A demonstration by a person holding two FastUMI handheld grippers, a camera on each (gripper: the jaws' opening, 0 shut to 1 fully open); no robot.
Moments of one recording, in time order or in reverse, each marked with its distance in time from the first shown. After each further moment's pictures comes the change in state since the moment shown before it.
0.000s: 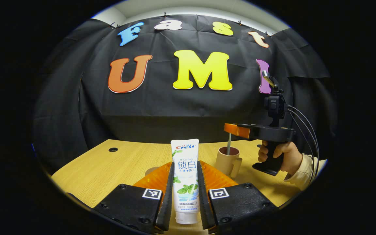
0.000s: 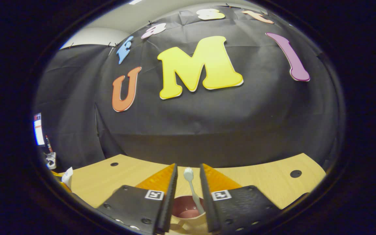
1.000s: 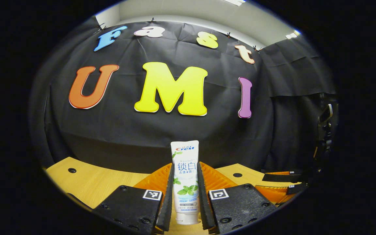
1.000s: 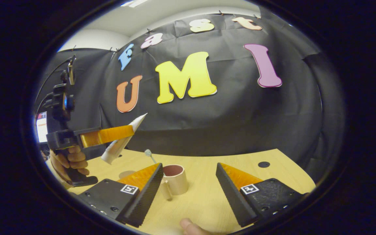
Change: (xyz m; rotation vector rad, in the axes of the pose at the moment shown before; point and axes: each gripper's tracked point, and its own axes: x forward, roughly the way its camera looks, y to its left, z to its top) left arm 0.119 -0.092 0.087 -0.046 -0.176 -0.249; right arm -0.160 -0.057 -0.015 0.041 -0.023 -0.038
